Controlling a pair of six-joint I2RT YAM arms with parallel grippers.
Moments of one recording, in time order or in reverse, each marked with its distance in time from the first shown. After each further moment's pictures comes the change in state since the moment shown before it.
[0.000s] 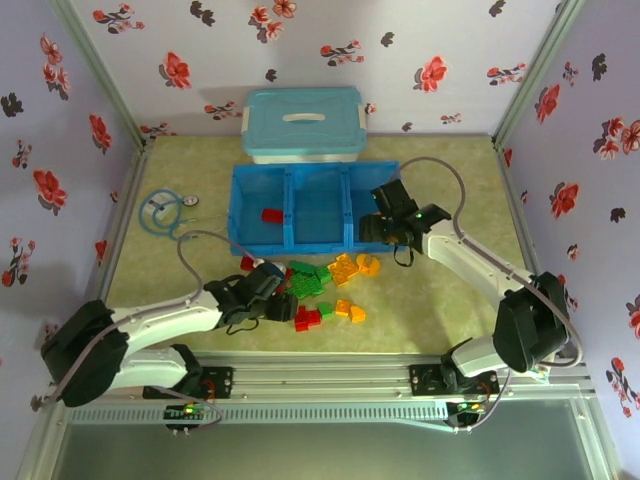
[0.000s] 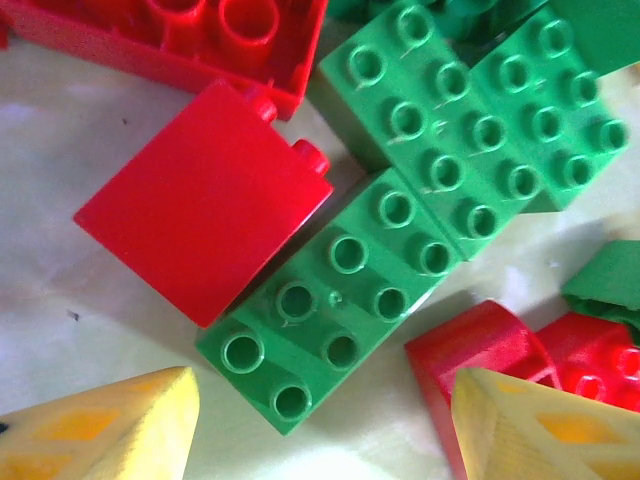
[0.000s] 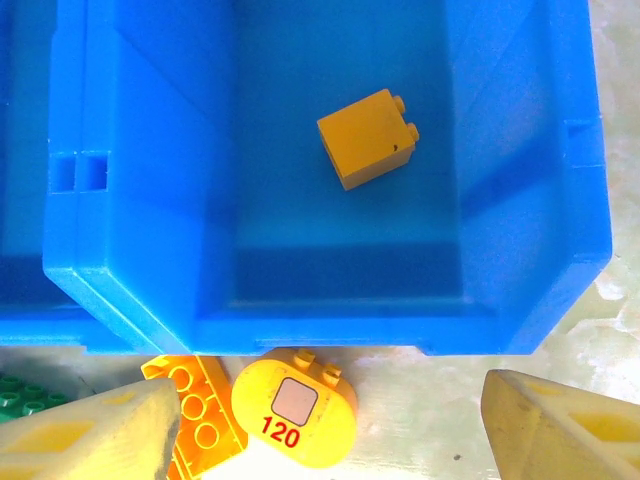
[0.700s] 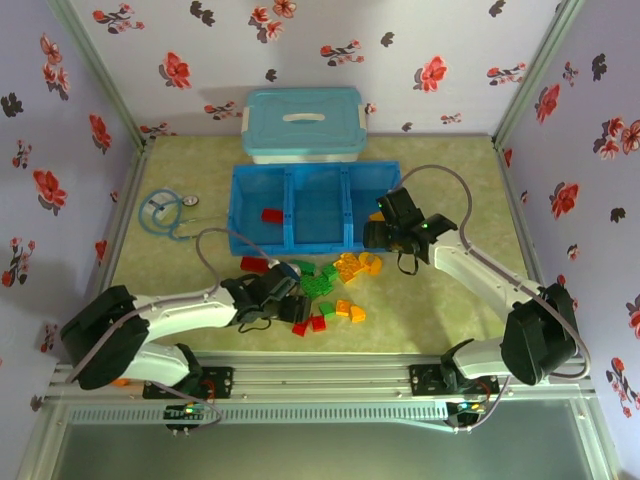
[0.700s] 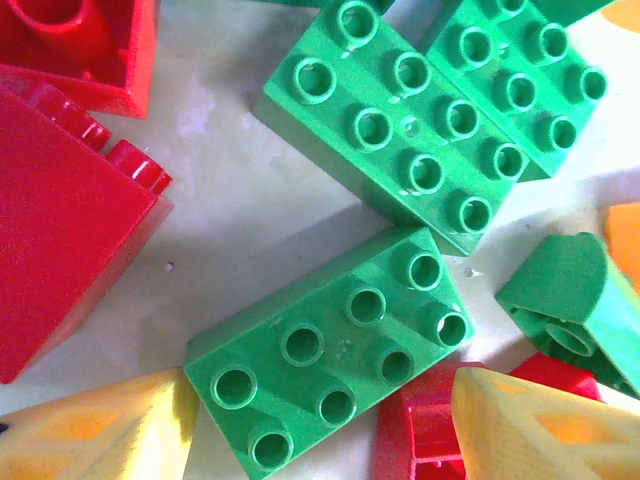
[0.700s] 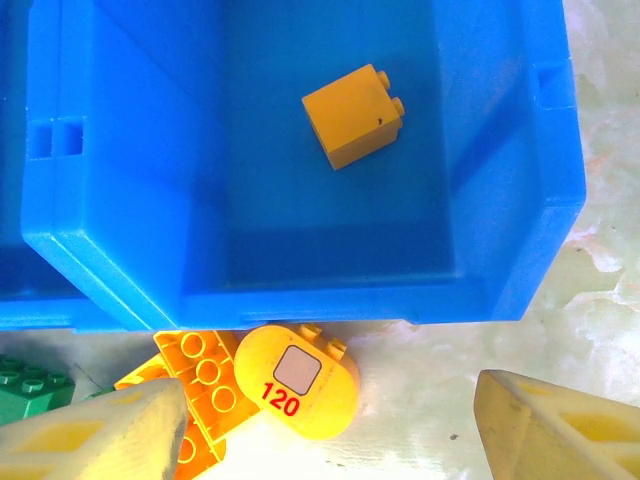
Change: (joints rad) left arm -0.064 0.095 0.059 0.058 0.017 -0.019; right arm 0.000 -0.068 -0.080 0.032 -0.002 0.027
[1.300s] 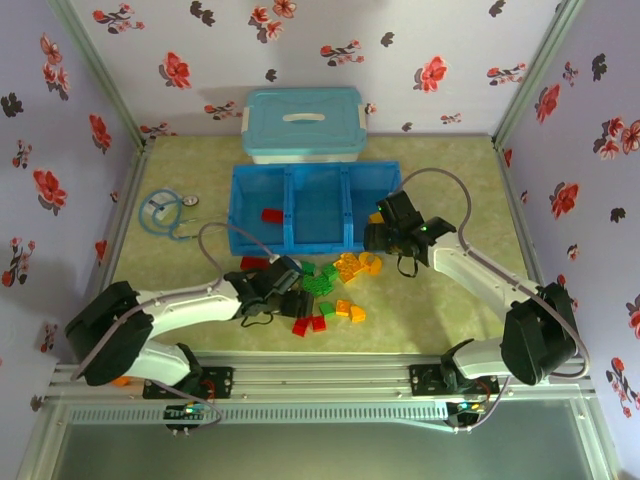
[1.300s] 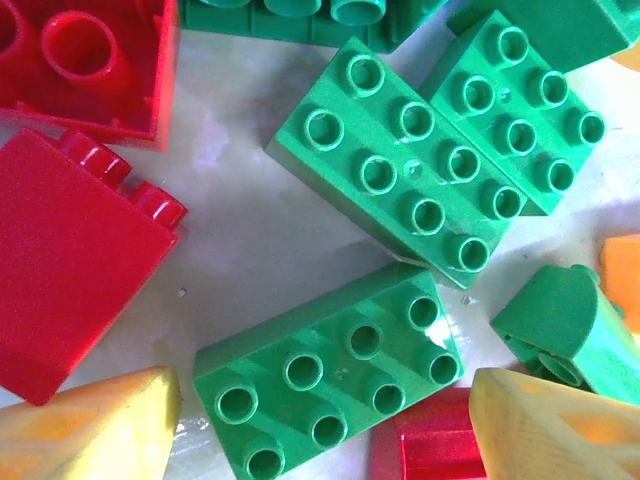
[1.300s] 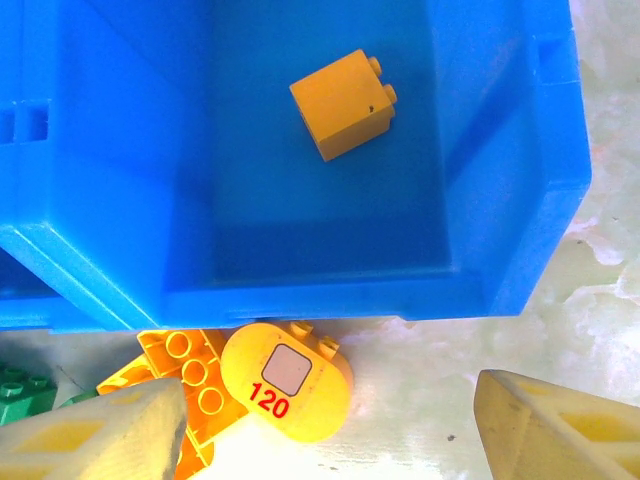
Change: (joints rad) left arm 0.021 0.048 0.071 -0.064 0.000 0.000; right arm 0.000 0.000 -0.034 0.026 0.008 0.004
